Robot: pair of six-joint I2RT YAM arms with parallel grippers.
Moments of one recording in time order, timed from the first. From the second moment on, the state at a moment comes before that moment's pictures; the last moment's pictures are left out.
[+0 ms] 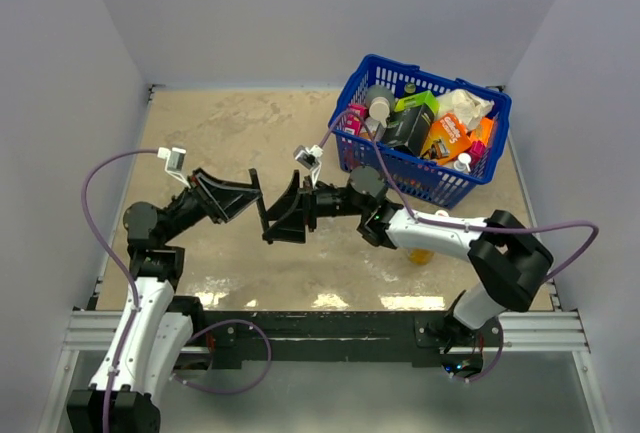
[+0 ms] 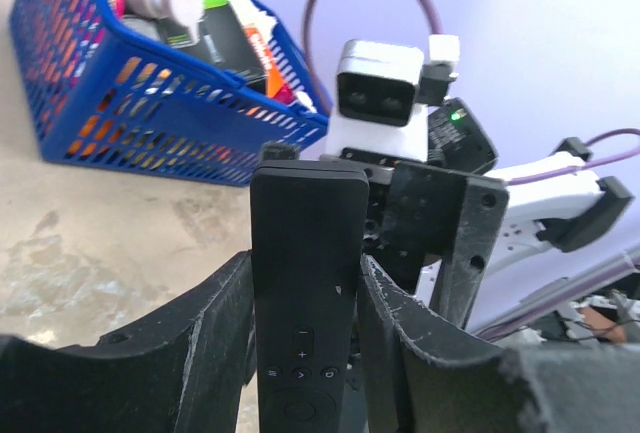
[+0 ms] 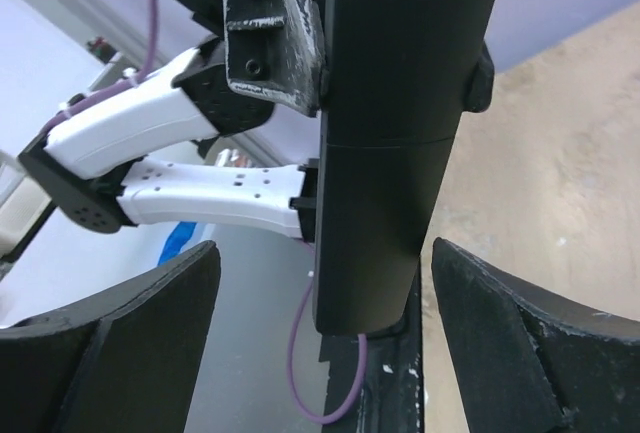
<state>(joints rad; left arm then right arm) -0.01 0.63 0.43 0.47 0.91 -1.02 0.89 1.56 0.87 0.82 -0.76 0.79</state>
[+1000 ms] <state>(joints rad) -0.01 0.68 0.56 0.17 0.91 -0.78 0.93 1.45 0.90 0.18 -0.41 0.53</state>
